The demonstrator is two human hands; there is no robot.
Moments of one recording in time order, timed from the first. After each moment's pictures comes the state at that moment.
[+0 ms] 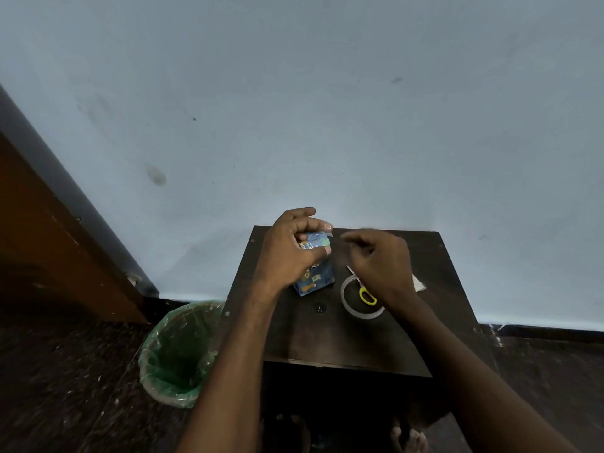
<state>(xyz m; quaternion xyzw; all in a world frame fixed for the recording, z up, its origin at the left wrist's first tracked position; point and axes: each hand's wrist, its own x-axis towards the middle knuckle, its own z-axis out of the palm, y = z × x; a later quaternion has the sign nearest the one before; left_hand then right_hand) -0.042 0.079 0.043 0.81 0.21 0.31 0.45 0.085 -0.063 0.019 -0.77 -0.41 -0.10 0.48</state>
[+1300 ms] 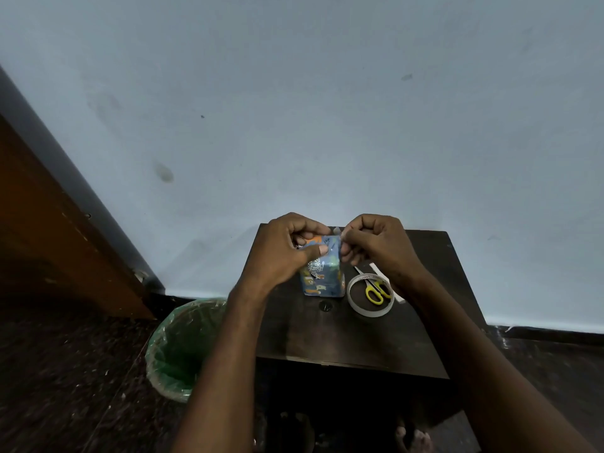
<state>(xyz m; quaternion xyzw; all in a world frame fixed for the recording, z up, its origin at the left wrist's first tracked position) -0.064 0.090 0.055 0.84 0.21 0.27 0.42 0.085 -0.053 0.055 -0.65 -0.36 0.26 0.62</state>
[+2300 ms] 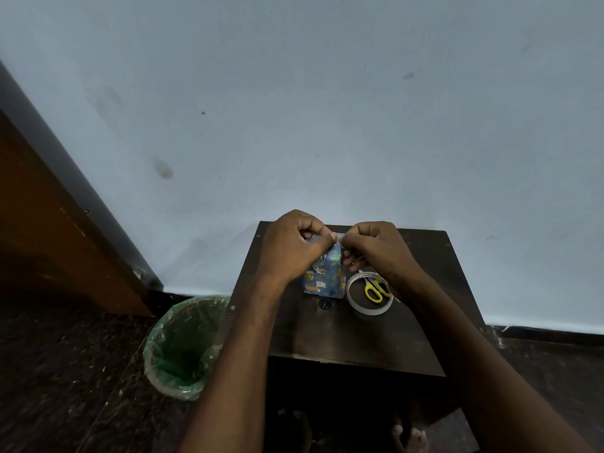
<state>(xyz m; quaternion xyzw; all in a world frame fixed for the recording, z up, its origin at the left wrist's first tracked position) -0.047 0.078 0.048 0.83 0.27 0.31 0.38 0.081 -0.054 0.053 -0.70 -0.34 0.27 0.56</state>
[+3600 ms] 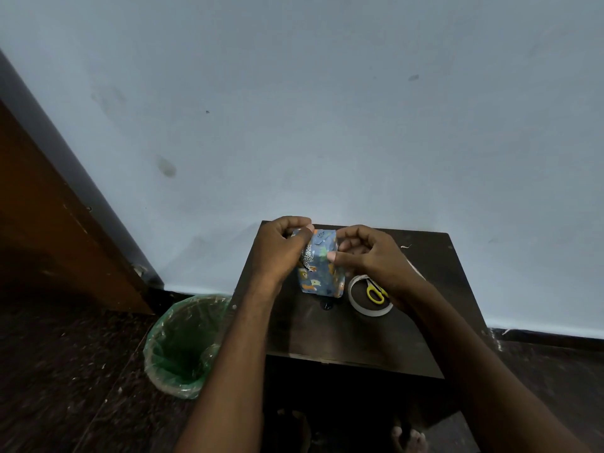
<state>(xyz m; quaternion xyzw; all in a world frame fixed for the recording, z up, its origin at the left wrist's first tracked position) -0.052 0.091 0.036 0.69 0.36 0.33 0.53 0.083 -0.053 0.030 -0.65 -0.35 0.31 0.60</state>
